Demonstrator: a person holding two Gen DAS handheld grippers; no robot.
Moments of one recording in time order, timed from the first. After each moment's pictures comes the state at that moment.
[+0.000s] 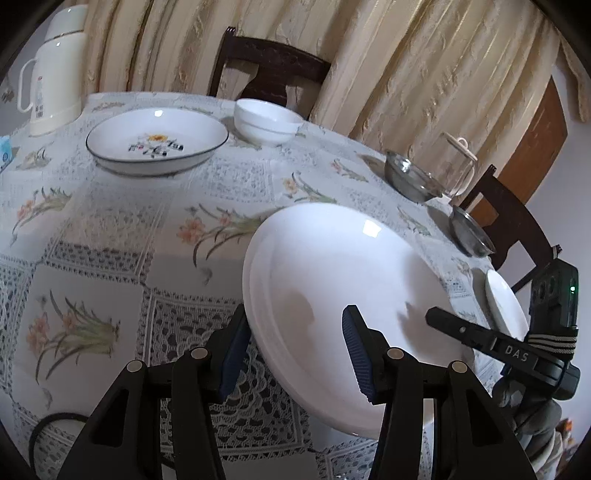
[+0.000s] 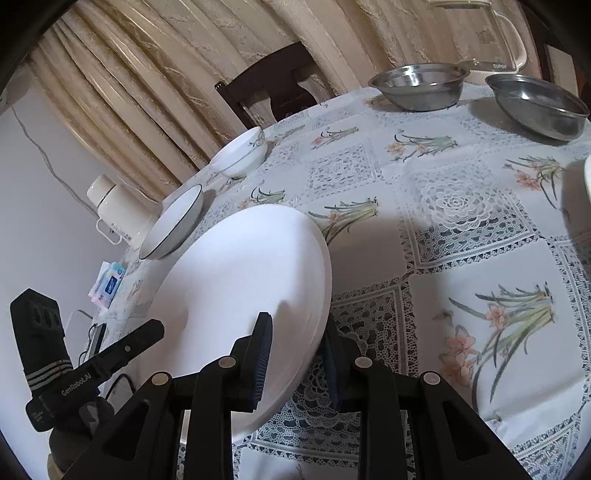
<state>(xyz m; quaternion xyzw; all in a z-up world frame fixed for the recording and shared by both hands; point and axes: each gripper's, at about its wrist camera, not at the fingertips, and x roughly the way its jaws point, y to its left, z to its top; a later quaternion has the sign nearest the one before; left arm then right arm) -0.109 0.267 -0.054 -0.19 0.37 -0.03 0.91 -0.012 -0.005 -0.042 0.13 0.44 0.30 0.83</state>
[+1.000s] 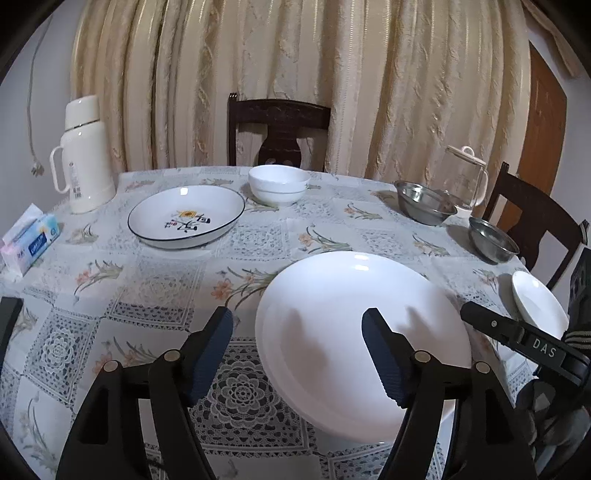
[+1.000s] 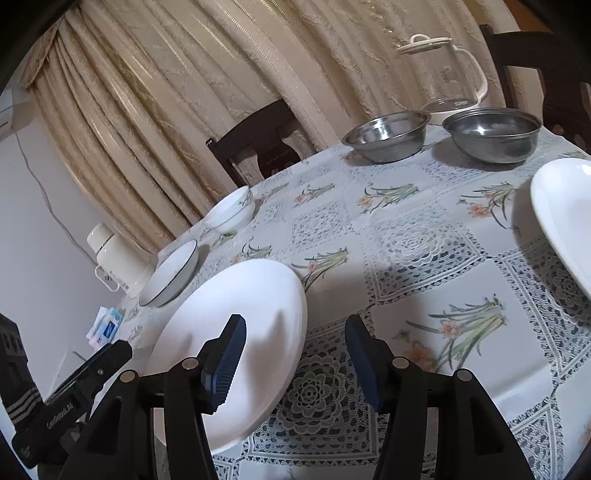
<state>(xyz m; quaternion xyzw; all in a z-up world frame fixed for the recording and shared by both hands) -0.138 0.231 -0.013 -0.08 0.29 0.05 0.95 -0.032 -0.032 -0.026 0.18 0.35 0.26 0.88</state>
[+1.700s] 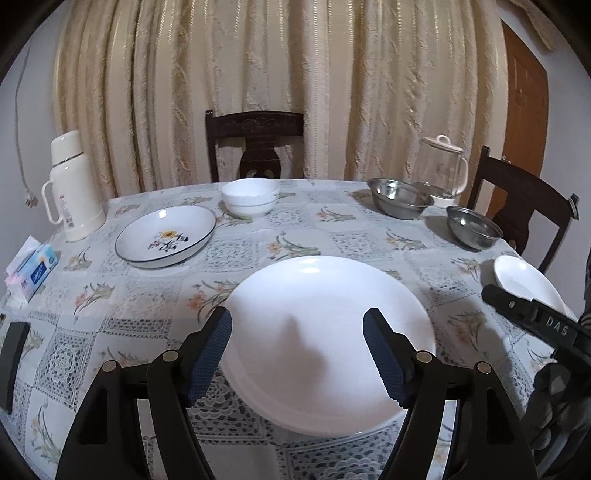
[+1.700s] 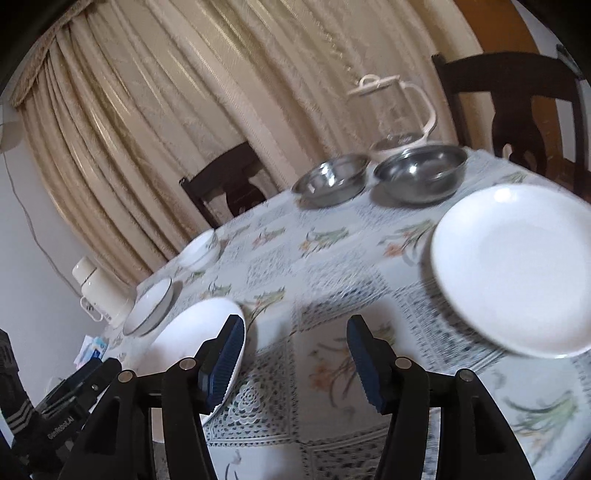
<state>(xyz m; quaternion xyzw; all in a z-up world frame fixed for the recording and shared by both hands) -0.144 0.182 0.006 -0.03 0.28 0.03 0.96 -0.053 -0.101 0.000 0.19 0.31 0.19 0.91</state>
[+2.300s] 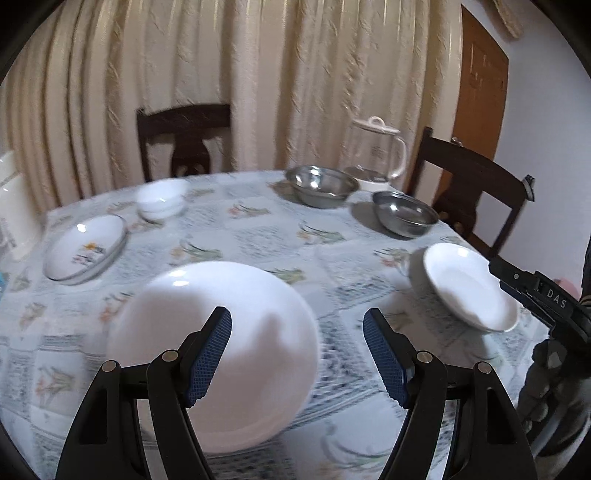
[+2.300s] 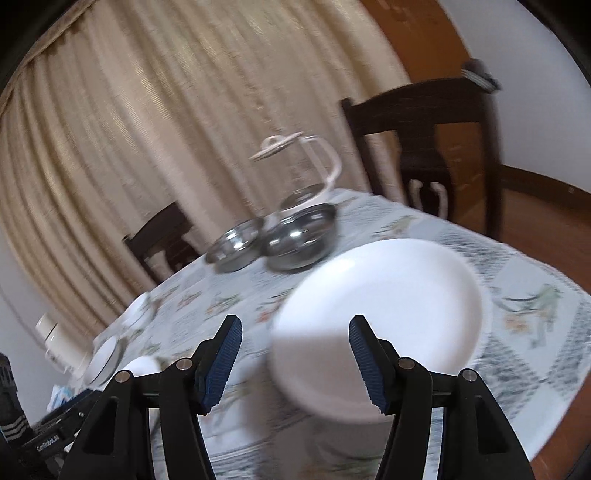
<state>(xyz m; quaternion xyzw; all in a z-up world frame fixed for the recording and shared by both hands) -0.109 0.101 0.016 -0.04 0.32 -0.08 0.94 -0.062 -0.222 0.014 0.22 0.27 0.06 0.94</state>
